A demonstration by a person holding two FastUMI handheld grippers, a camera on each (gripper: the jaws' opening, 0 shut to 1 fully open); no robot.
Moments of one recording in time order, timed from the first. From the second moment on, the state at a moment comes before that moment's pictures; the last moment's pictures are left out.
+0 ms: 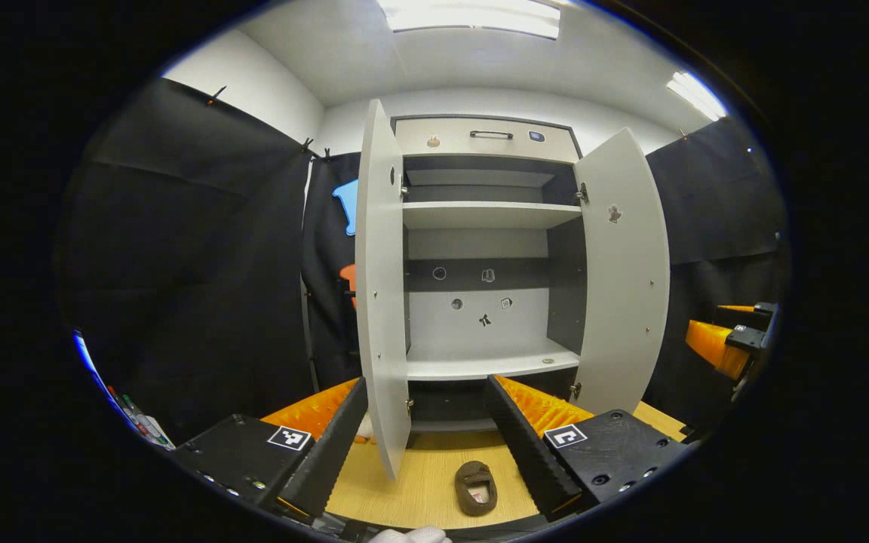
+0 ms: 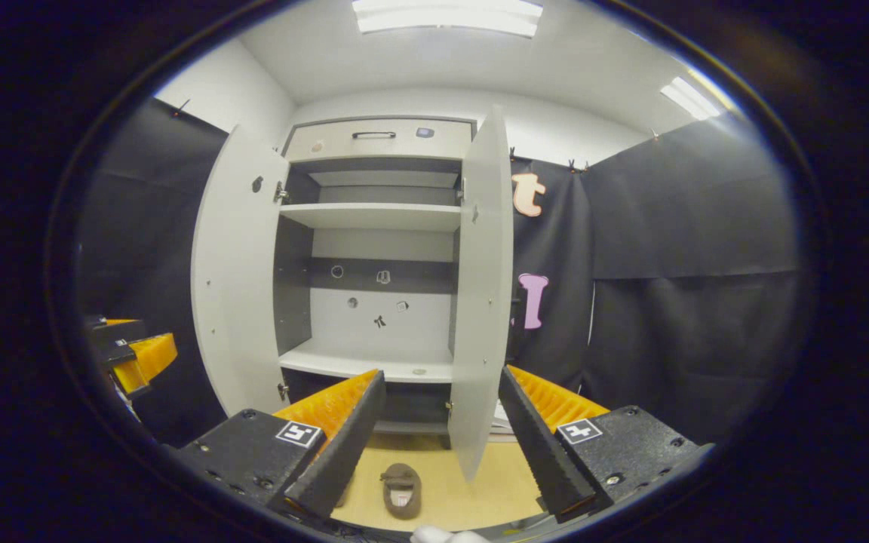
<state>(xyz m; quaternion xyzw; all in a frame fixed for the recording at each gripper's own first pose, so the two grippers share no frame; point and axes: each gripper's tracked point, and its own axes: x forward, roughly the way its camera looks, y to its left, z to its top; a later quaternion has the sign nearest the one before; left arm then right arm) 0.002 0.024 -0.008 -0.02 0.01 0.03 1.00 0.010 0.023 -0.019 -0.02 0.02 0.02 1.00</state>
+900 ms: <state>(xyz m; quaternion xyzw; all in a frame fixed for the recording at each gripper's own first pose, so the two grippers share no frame) 0.011 0.040 -0.021 0.00 0.05 0.09 0.99 0.093 0.098 -0.391 -0.02 0.35 0.14 0.93</state>
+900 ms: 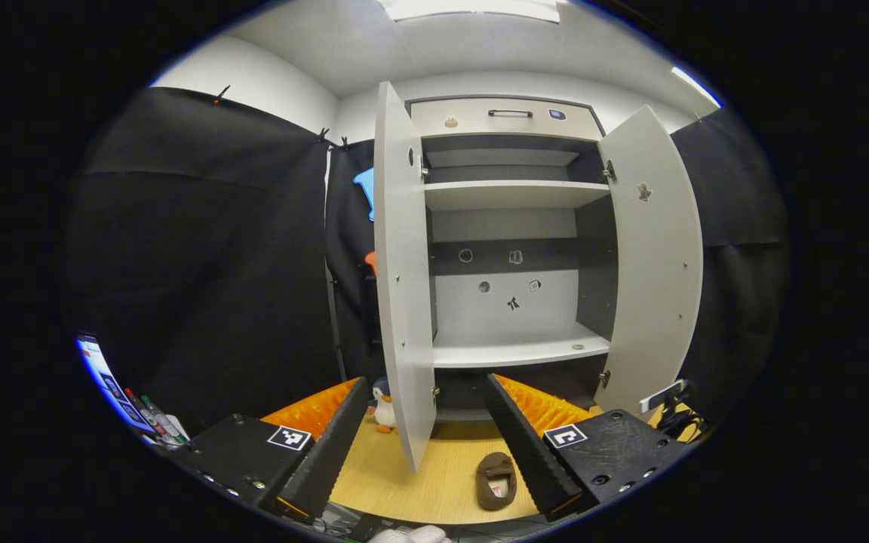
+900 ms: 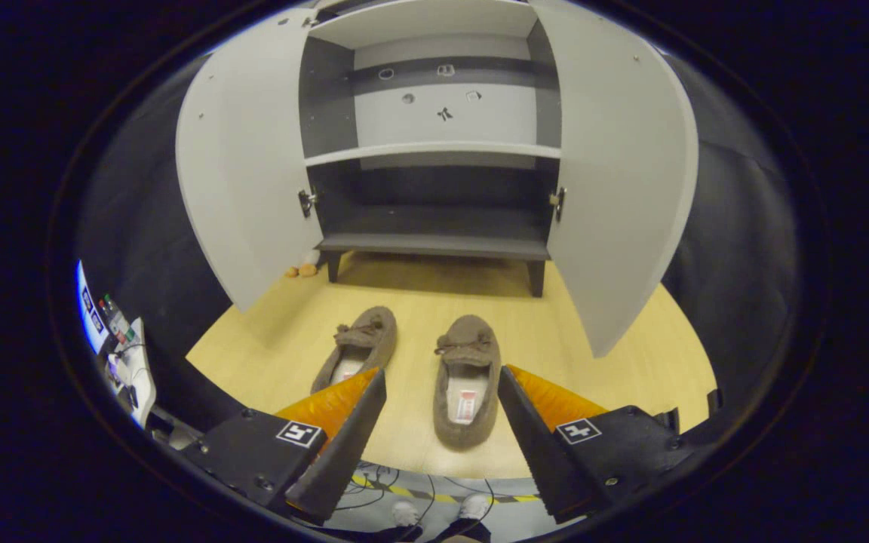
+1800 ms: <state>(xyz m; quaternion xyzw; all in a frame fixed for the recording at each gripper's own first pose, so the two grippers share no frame) 0.026 0.059 -0.057 -0.01 0.10 0.15 0.98 0.205 0.109 -0.514 0.01 0.41 0.08 0.91</state>
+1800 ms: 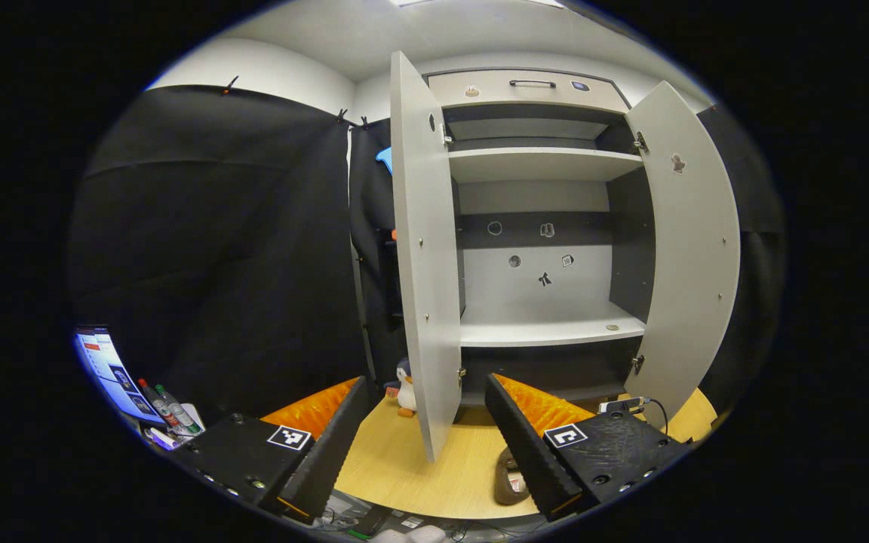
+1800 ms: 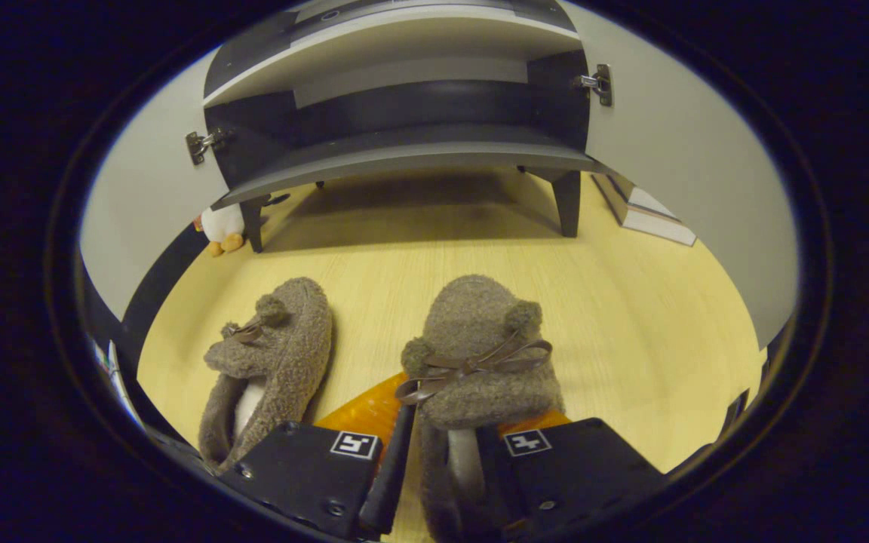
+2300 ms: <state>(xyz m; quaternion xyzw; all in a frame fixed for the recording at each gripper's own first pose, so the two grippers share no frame) 0.038 0.052 -0.048 -0.01 0.08 0.12 0.99 0.204 0.114 -0.471 0.02 0.40 0.09 0.91</state>
